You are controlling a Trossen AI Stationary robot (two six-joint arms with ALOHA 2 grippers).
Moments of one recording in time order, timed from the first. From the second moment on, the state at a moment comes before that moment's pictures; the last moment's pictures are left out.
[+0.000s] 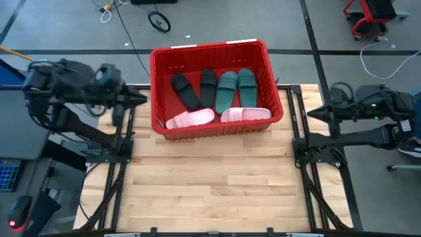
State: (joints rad) left arm -0.07 1.26 2.18 -1.41 -0.26 -0.38; right arm -0.14 0.60 1.40 -1.38 0.07 0.30
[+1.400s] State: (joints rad) left arm -0.19 0.06 0.21 0.25 -0.11 -0.19; right arm -0.14 0.00 0.62 -0.44 -0.24 0.33
